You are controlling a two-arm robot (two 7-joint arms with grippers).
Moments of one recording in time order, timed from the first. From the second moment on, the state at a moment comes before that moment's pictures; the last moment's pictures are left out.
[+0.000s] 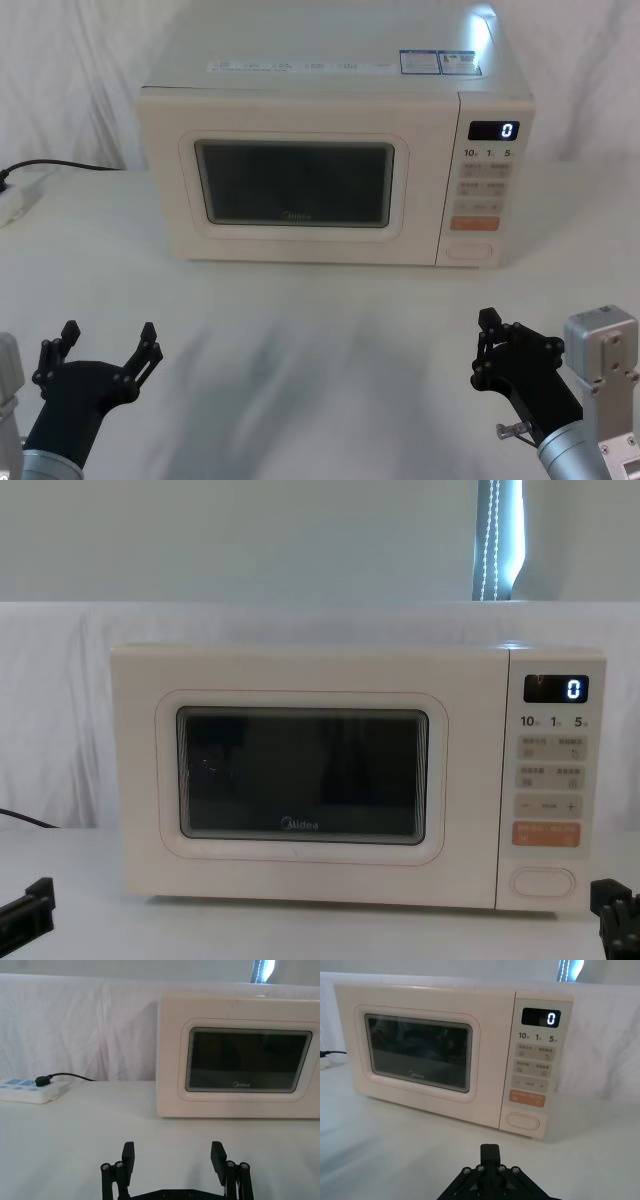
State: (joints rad) left arm 0.27 0.24 0.04 -1.85 -0.25 -0.02 -0.02; right arm -0.17 0.19 -0.26 -1.77 0.07 -0.06 -0.03
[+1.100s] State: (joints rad) left arm 0.27 0.24 0.04 -1.85 -0.25 -0.02 -0.02; right arm -0.15 0.15 -0.24 -1.76 0.02 -0.03 -0.01
